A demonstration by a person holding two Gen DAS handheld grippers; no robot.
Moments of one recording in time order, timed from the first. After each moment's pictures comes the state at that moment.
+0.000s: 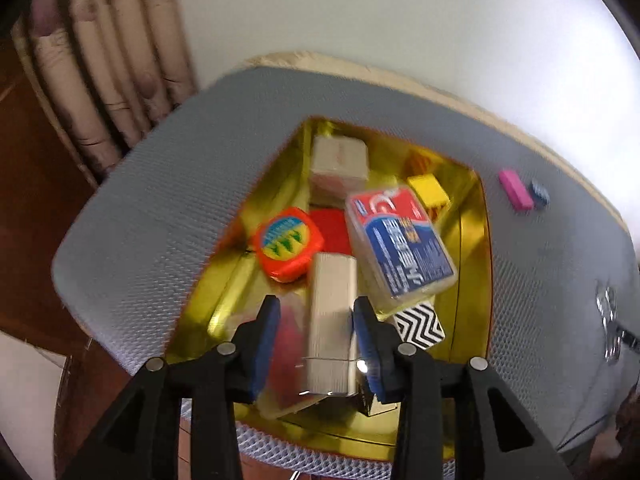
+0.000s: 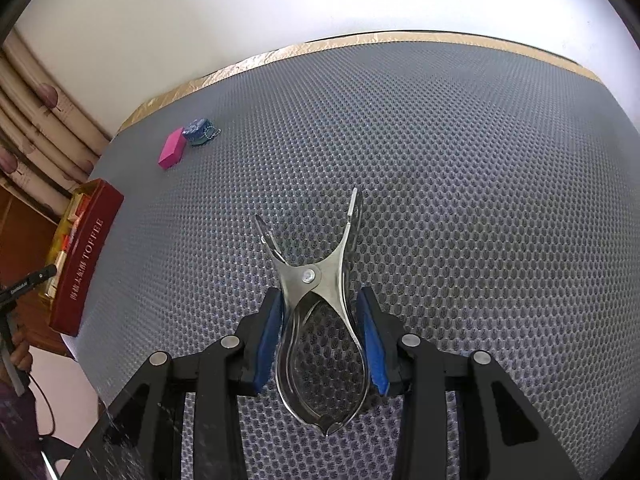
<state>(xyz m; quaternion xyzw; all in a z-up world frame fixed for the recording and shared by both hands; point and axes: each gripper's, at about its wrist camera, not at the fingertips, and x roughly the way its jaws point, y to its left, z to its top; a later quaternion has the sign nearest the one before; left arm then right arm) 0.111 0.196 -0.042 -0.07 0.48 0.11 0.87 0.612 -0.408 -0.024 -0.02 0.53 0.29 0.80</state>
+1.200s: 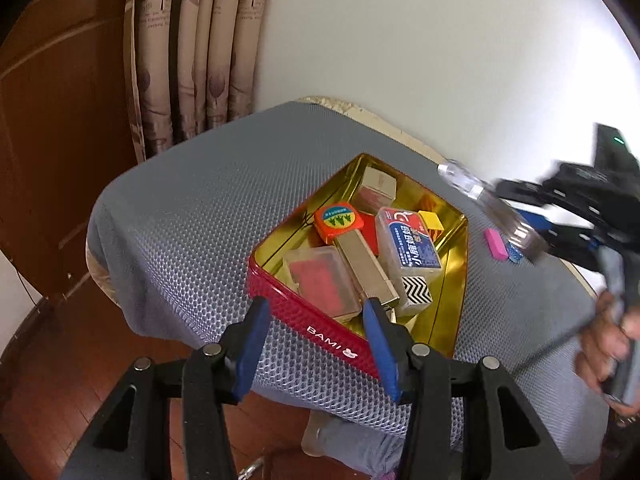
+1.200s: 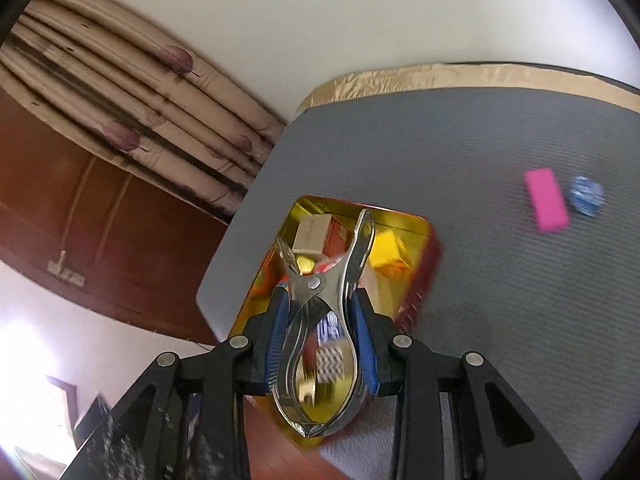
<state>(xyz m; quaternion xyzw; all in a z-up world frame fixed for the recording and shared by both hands) 0.003 0.215 -0.024 -0.18 0.38 0.15 0.90 0.550 -0.087 0.064 0.03 0.54 0.49 0.68</state>
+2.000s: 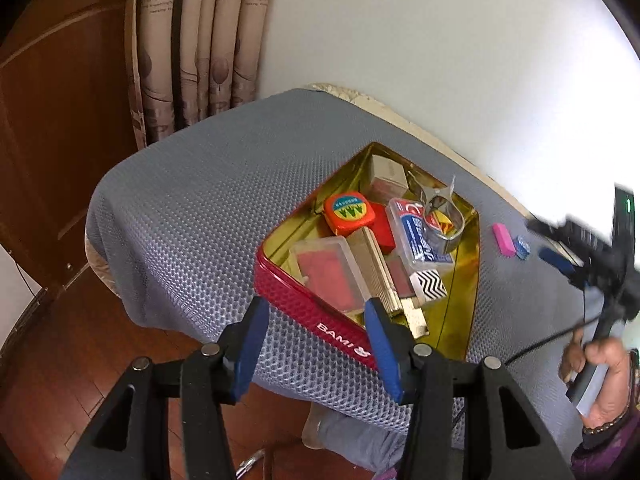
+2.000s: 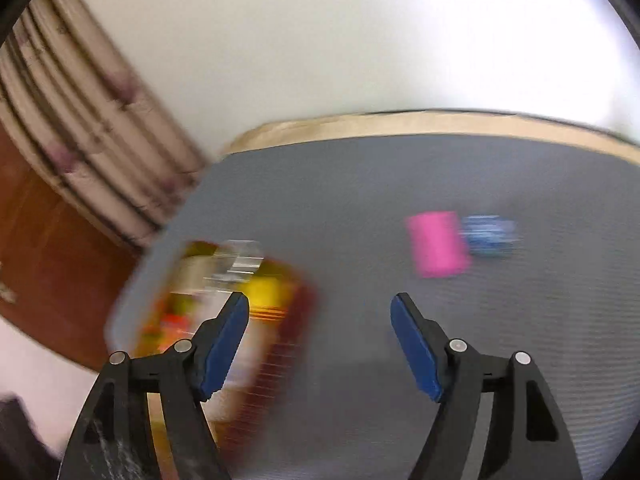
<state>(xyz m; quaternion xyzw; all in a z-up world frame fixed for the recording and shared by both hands) 0.006 0.222 -0.033 -0.19 0.40 0.15 0.89 0.582 -0.165 0.037 -0.02 0.45 0.39 0.81</state>
